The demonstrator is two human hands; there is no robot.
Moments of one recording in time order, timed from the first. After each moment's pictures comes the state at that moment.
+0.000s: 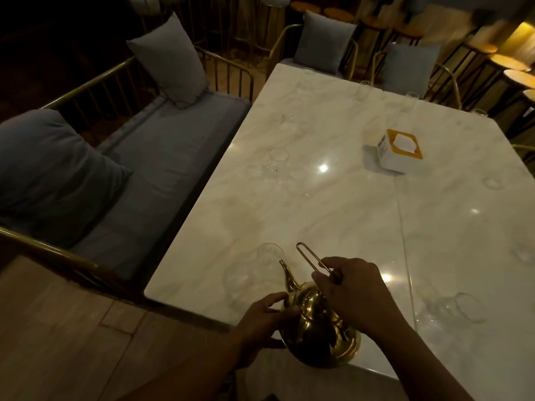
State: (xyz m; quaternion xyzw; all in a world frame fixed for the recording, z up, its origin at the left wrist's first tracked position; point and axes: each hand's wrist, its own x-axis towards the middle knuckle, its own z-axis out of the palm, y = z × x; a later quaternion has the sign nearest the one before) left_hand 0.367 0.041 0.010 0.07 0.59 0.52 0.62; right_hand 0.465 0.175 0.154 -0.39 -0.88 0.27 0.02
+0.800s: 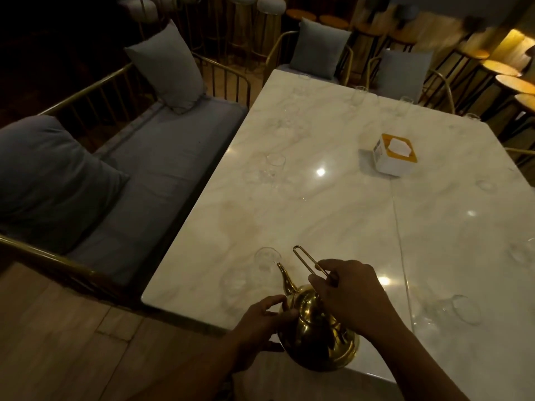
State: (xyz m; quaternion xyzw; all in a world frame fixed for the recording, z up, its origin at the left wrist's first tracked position) left_hand 0.365 0.044 0.011 0.08 0.60 0.52 0.61; right_hand 0.463 0.176 0.160 -0.39 -0.88 0.26 0.01
